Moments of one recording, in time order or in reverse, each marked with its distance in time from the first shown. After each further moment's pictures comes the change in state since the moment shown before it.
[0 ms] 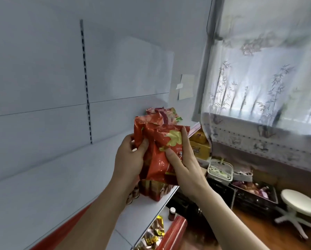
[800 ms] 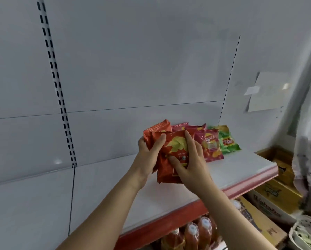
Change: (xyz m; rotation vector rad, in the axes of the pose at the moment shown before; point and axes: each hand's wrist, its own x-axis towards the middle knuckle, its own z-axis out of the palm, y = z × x) left_hand 0.292 -0.097 0.132 0.062 0.235 -0.149; right_hand 0.358 0.233 0.050 0.041 -0.270 -0.310
